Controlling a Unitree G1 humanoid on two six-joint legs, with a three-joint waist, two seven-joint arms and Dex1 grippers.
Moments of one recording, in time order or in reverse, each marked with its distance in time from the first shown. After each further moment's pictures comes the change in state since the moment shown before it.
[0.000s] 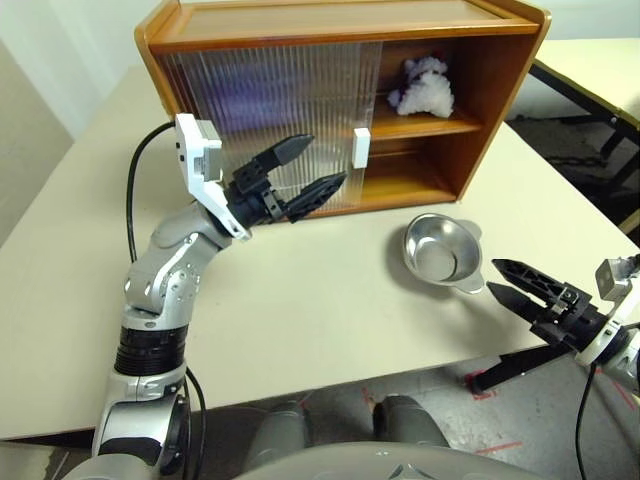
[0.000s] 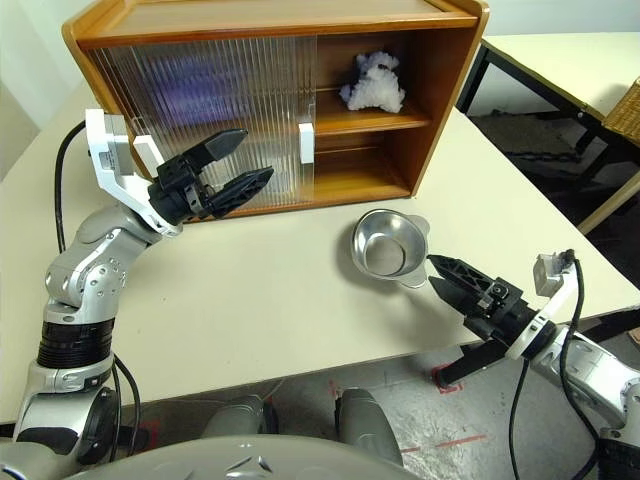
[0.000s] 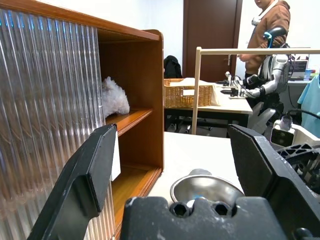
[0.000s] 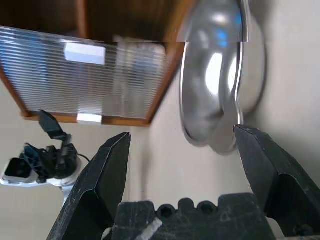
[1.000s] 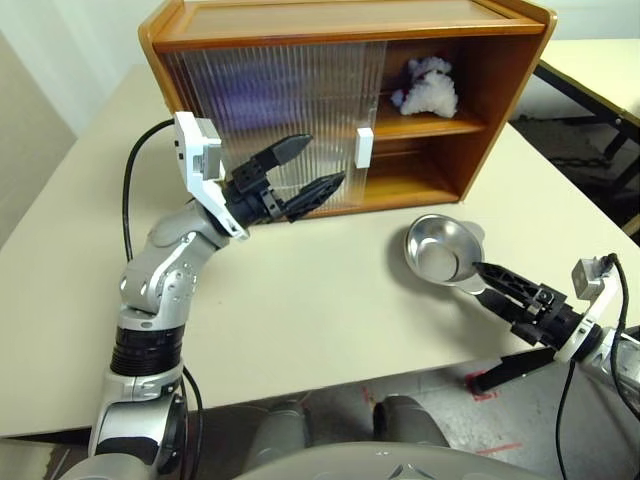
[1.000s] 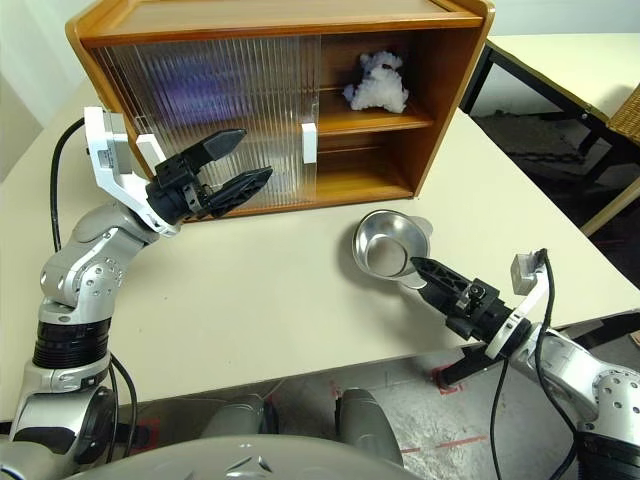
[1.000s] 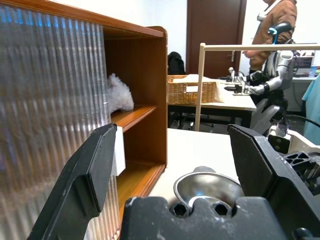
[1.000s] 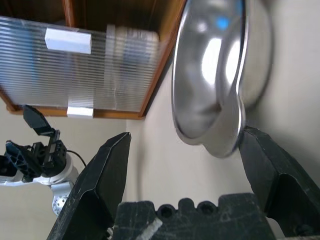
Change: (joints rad) left arm -0.002 0.018 0.003 -0.016 -0.001 0.023 0.013; right arm -0.025 0.049 0.091 -0.006 -0.051 -0.018 -0.012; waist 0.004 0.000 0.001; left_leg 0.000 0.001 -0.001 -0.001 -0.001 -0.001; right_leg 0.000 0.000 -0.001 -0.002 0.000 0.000
